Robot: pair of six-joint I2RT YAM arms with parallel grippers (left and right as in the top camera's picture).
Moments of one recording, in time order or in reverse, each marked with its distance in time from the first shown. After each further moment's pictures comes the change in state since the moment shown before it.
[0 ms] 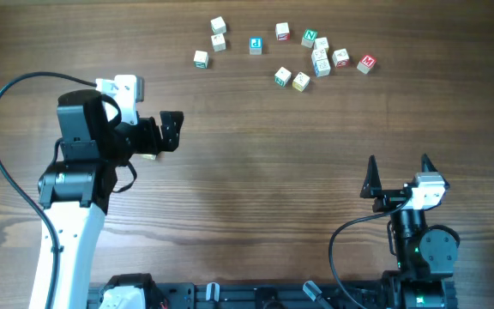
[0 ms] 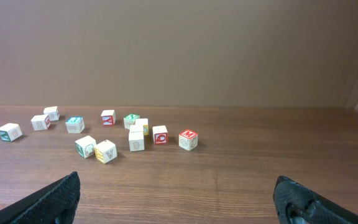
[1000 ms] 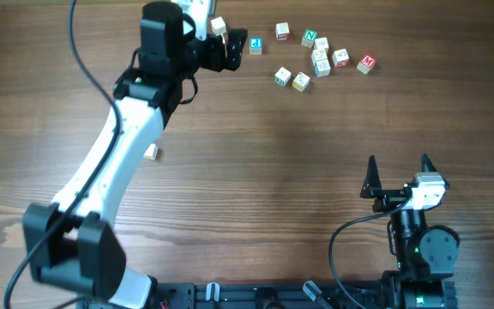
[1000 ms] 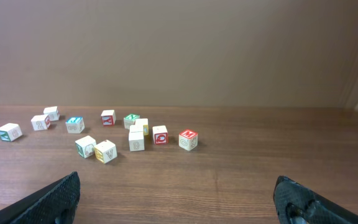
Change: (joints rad) left arm -0.299 0.574 0.447 0.401 -0.127 -0.053; right arm 0.000 0.000 0.000 0.000 0.000 0.000
